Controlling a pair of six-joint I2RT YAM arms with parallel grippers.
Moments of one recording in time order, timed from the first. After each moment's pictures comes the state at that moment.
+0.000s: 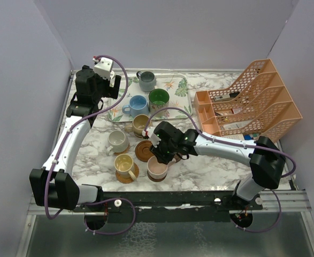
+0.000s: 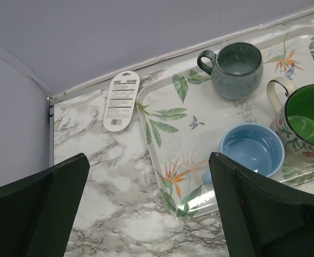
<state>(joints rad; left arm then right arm) -0.13 1.30 1.20 -0.16 0.03 0.21 1.03 1.61 1.12 -0.48 -0.13 0.02</state>
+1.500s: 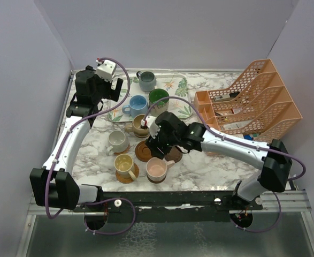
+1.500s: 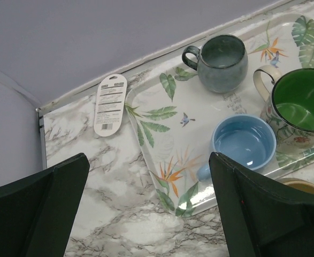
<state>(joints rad) -0.12 1.30 1.18 -0.16 0.10 0.26 1.03 1.56 1.23 -0.52 -0.14 0.00</state>
